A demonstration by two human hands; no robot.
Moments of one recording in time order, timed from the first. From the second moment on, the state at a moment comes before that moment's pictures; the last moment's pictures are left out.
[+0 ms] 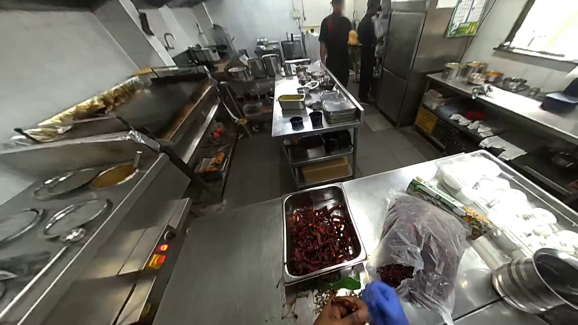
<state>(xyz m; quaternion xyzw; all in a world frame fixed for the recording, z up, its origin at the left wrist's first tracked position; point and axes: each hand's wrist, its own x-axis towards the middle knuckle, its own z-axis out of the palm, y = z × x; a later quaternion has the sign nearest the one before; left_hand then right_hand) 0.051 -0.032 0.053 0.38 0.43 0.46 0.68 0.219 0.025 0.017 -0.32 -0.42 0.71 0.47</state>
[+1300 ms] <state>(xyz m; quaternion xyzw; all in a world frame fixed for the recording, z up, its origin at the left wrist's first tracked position) 0.026 -0.002 0.010 0.57 0.63 0.42 0.33 0.316 0.071 0.012 -0.49 -0.69 0.30 0.43</state>
